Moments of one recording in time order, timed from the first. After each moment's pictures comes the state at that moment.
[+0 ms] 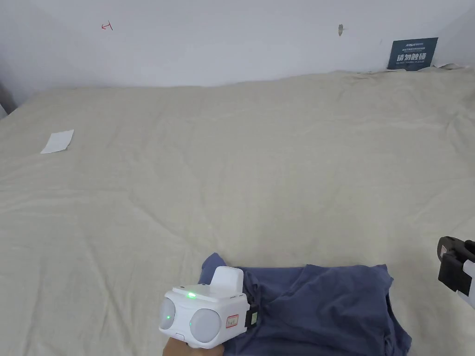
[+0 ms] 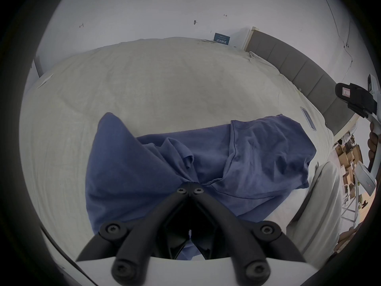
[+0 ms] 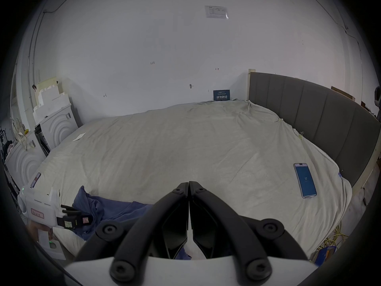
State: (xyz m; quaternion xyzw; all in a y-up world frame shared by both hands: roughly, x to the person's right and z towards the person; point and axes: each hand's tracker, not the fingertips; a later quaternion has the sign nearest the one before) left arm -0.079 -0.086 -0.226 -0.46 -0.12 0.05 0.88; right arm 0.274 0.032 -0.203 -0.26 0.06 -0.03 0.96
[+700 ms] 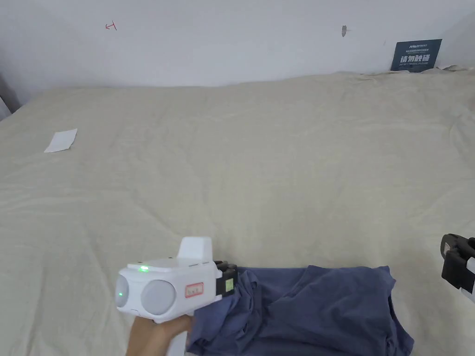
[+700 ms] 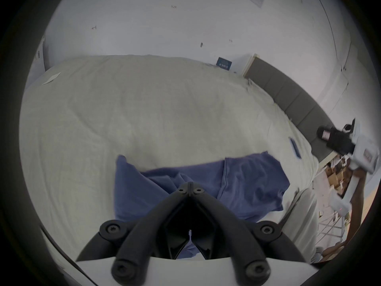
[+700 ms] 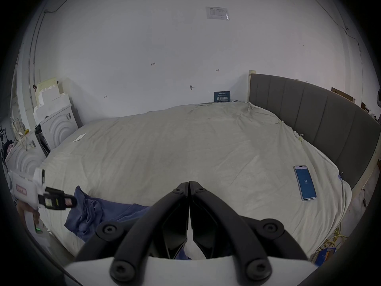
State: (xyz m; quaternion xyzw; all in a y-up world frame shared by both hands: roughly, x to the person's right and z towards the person) left arm -0.139 -0.019 -0.232 -0.41 -0.12 0.12 0.90; right arm 0.273 0.037 -0.207 -0.26 0.06 -0.02 0.96
